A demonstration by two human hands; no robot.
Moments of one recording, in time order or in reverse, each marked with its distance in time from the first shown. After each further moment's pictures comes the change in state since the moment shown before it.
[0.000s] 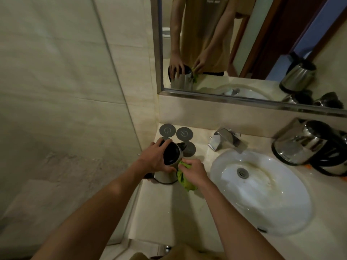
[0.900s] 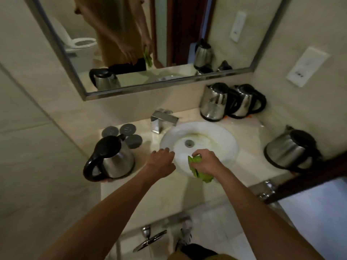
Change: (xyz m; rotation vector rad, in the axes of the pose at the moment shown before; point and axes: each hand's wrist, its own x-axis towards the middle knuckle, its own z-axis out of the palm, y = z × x) left_hand -0.050 0.206 0.033 0.345 -0.170 0.393; right_hand -0.140 0.115 -0.132 -0.163 0.256 0.232
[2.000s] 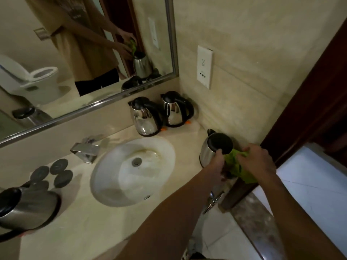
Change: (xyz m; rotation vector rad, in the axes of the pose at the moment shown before) left_hand 0.204 0.490 -0.044 -1.579 -0.603 -0.541; right_hand -0.027 0.334 -0.298 0.048 0.459 0.337
